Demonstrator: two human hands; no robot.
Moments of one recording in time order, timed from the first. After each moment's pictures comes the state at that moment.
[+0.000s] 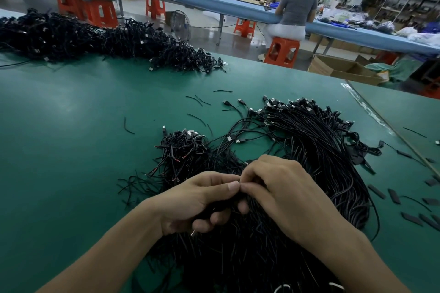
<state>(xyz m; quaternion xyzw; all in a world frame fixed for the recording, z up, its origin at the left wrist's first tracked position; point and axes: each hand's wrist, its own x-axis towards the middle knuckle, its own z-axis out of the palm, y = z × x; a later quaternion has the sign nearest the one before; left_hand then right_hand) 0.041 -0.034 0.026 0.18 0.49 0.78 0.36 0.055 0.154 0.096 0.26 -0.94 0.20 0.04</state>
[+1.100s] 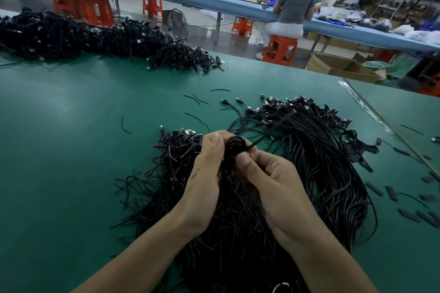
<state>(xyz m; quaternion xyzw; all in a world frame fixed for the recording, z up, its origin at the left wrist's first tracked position) 0.050 0.010 0.044 0.10 0.55 0.82 -0.07 0.051 0.130 0.069 0.10 -0.68 0.73 -0.06</state>
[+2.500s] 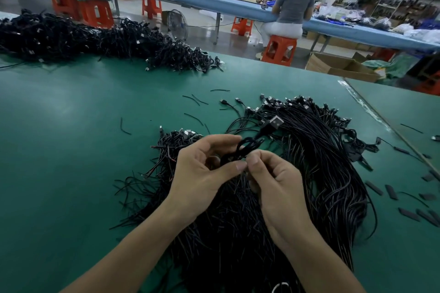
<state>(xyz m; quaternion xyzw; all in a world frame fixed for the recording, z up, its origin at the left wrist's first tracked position) 0.038 -0.005 0.038 0.11 0.64 0.75 -0.13 0.048 0.135 0.053 0.06 -0.68 0.73 0.04</state>
